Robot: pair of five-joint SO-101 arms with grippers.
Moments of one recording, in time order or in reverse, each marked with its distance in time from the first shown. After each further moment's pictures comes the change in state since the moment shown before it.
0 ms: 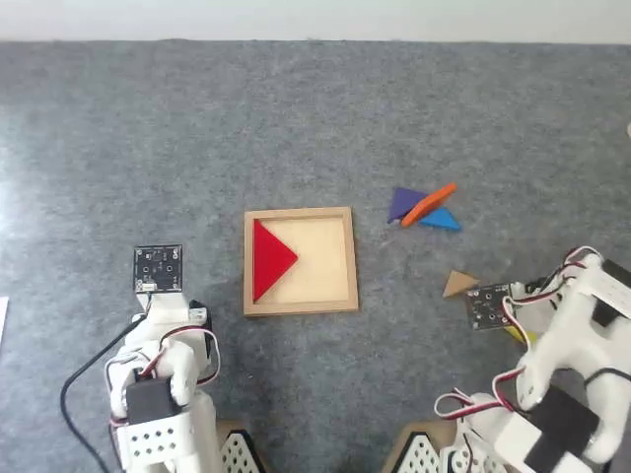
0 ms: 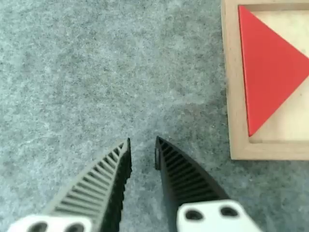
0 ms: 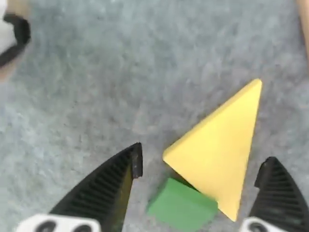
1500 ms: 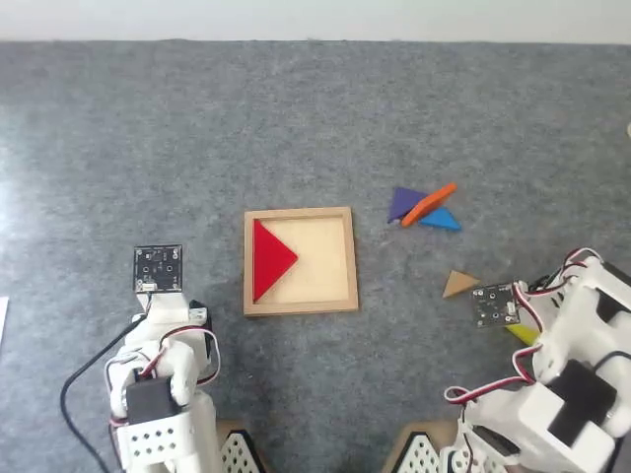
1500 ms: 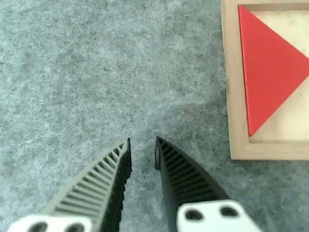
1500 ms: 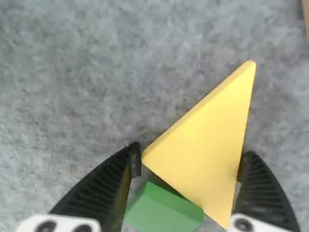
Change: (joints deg) left arm 0.0 0.0 0.0 0.0 0.0; right arm 1.2 10.3 -1.0 -10.4 1.1
